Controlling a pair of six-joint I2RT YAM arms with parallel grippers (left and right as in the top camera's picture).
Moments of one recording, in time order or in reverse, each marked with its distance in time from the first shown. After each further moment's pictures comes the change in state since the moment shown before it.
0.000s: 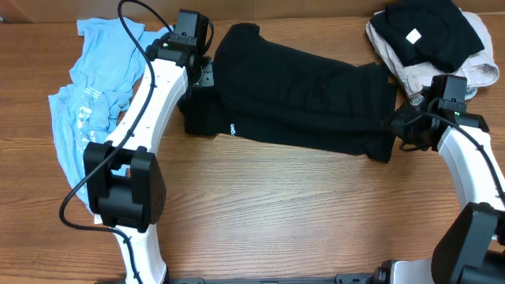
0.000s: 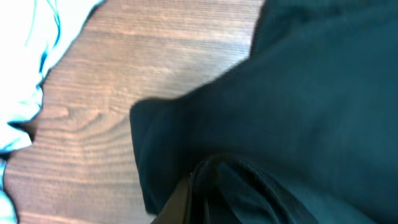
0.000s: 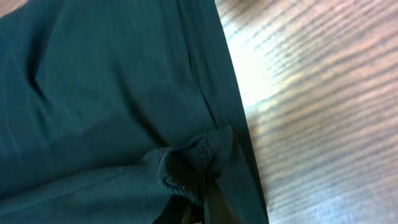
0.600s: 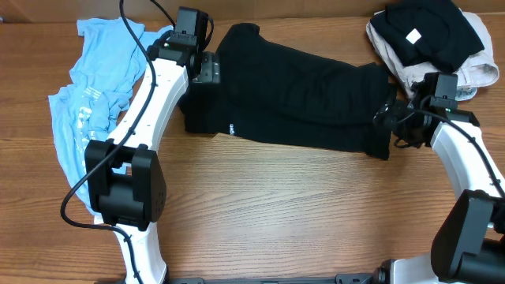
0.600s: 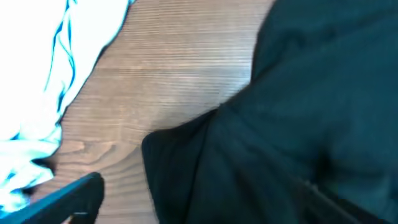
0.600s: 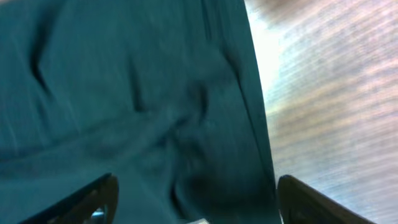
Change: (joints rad) left arm 0.000 0.009 0.013 0.054 -0.029 0.121; right arm 0.028 0.050 0.013 0.032 -0.021 -0.037
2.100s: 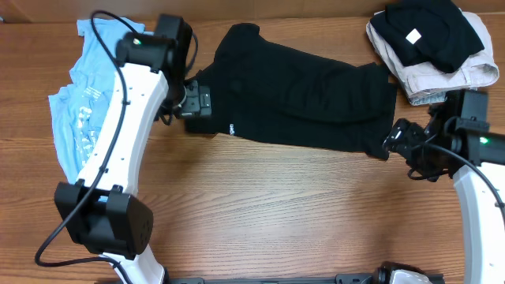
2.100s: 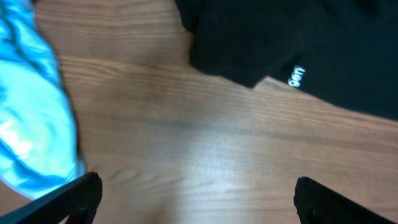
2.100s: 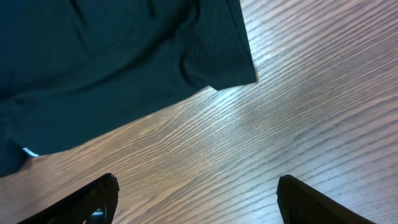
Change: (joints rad) left arm 0.013 -0.198 0.015 -0.603 0.164 -0.144; right arm -0.001 -0.374 0.024 -0.481 -0.023 0.048
